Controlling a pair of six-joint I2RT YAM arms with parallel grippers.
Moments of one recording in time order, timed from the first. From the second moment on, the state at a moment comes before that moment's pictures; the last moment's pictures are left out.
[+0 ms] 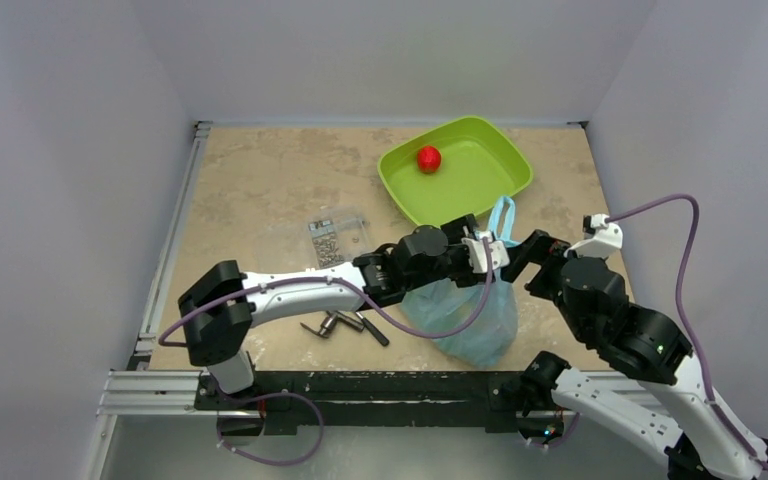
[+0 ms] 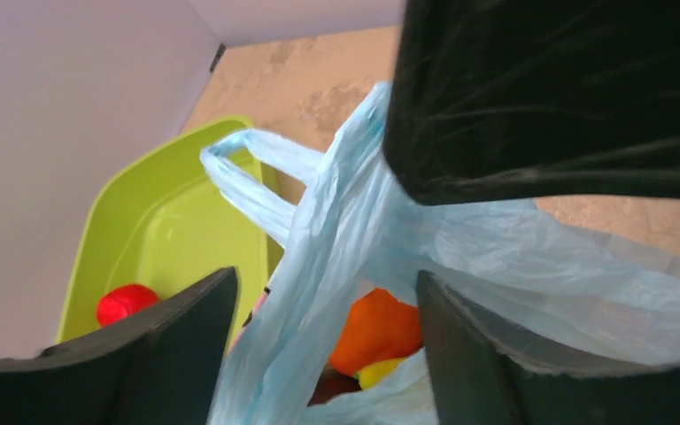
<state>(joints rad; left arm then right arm) -1.17 1.68 1.22 0.28 -0.08 0.43 0.80 0.55 1.02 -0.96 0.64 0.78</state>
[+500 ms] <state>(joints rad) -1.16 1.49 1.17 0.16 -0.15 0.32 0.80 0.53 1.03 -1.00 0.64 0.76</state>
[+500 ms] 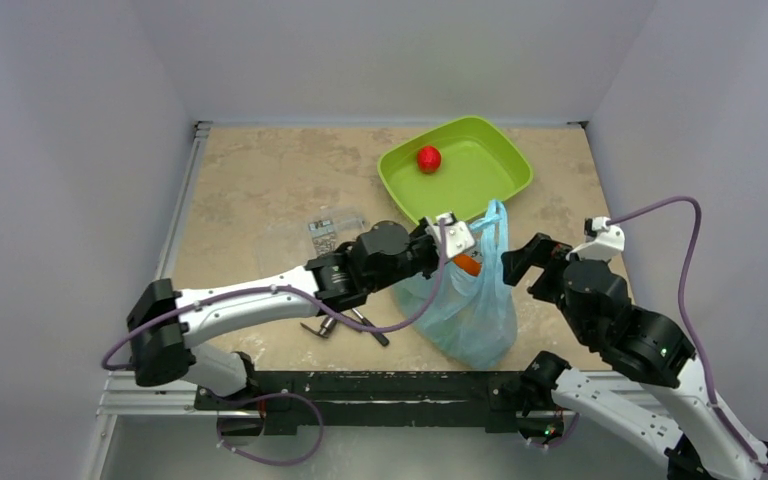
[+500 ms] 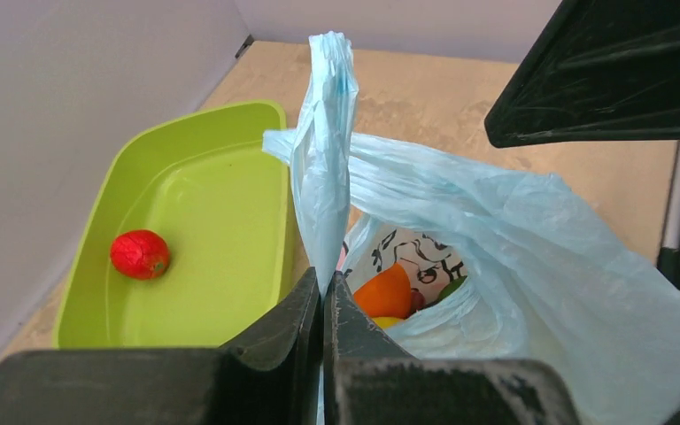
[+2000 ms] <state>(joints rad) -1.11 1.09 0.91 0.14 -0.49 -0.07 0.54 1.18 1.40 -0.77 0.53 0.35</state>
